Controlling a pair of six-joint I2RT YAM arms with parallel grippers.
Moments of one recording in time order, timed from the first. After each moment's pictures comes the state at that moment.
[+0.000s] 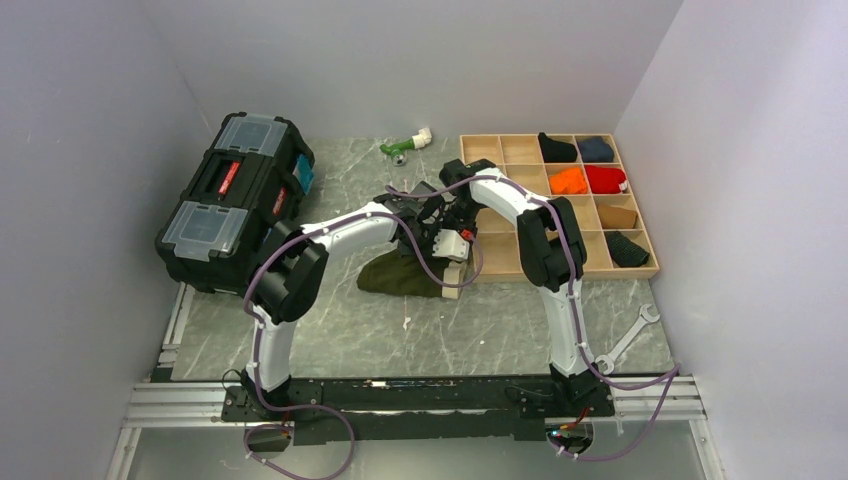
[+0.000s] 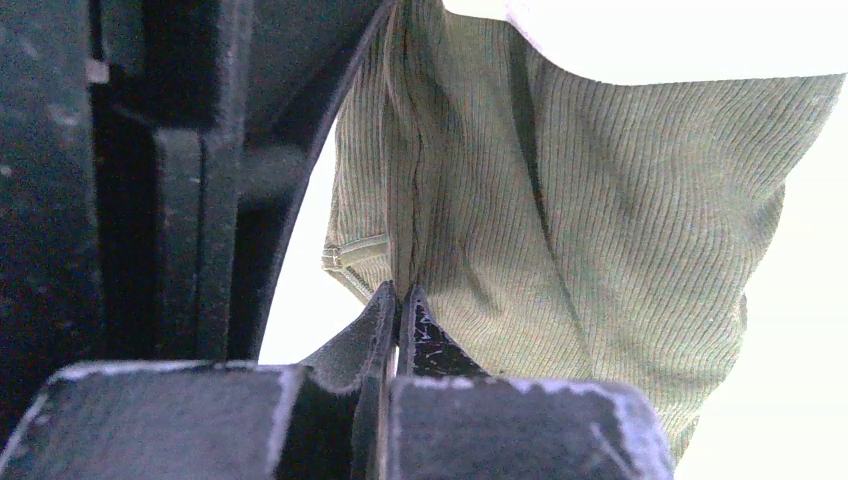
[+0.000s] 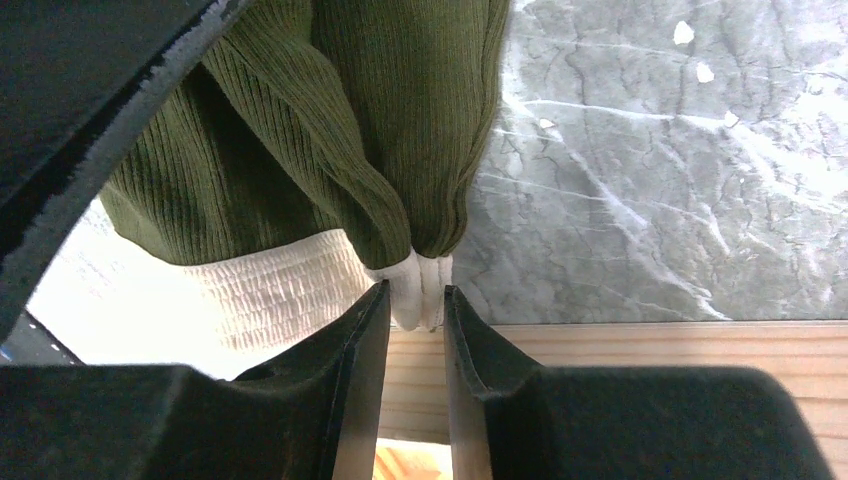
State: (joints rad) left arm -0.74 2.01 1.53 -0.66 0.13 1.00; right arm 0.47 2.24 1.80 -1.15 -0.35 -0.78
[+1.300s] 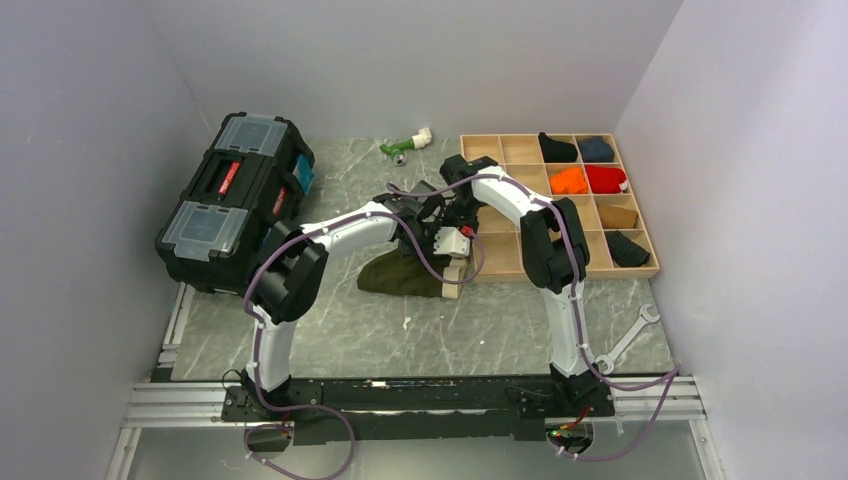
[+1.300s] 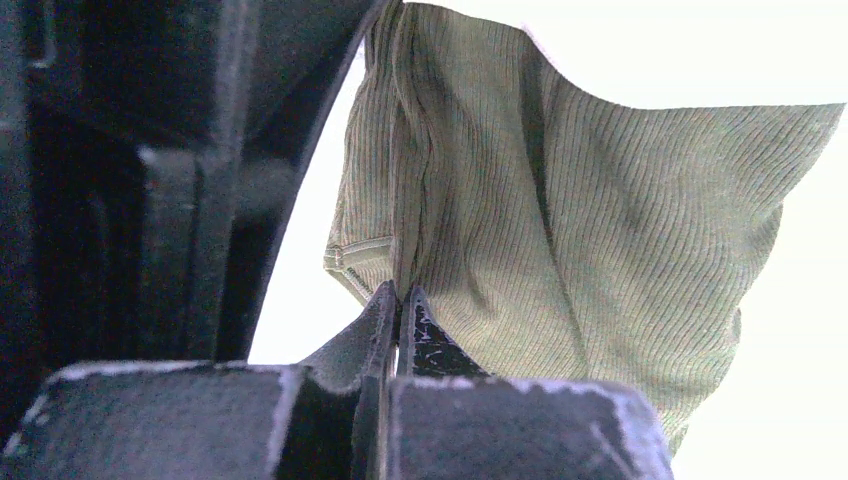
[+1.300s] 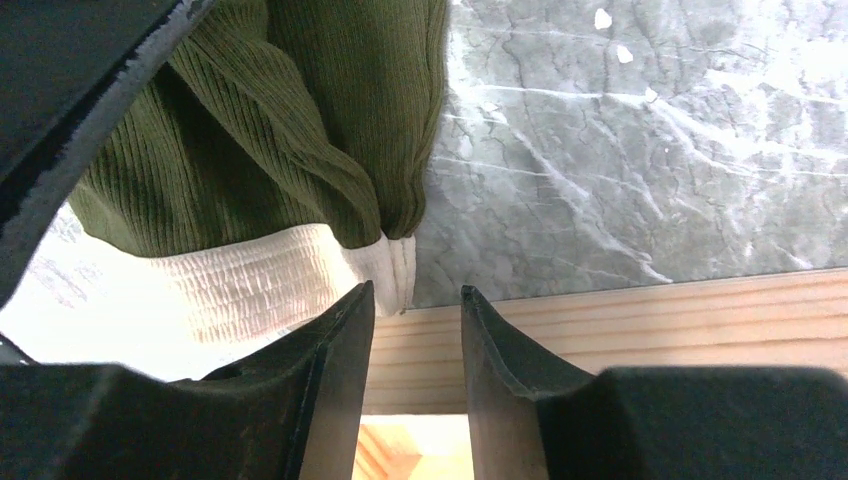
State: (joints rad) left arm -0.73 2.02 1.53 -0.65 0.12 0.95; right arm 0.47 2.21 1.80 -1.12 -0.30 -0.76
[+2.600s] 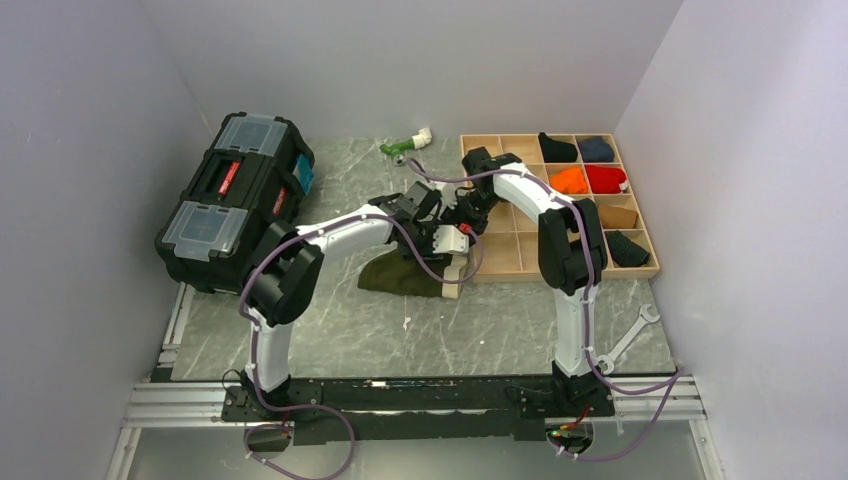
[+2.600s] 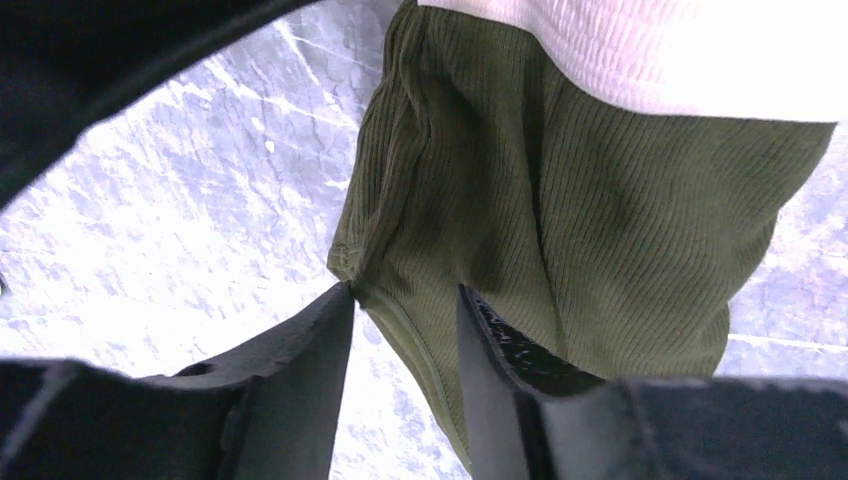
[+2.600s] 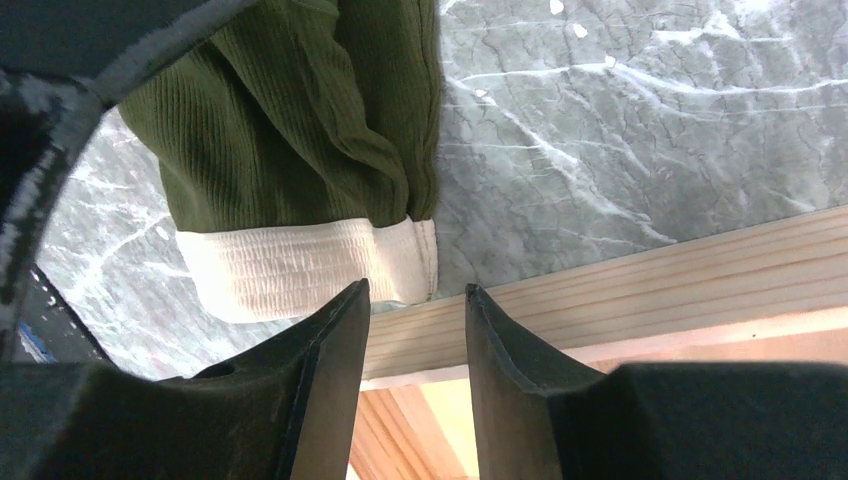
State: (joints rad) left arm -0.73 1.99 1.48 -0.57 0.14 0.92; right arm 0.38 2.13 1.72 -1.05 -0.50 -0.66
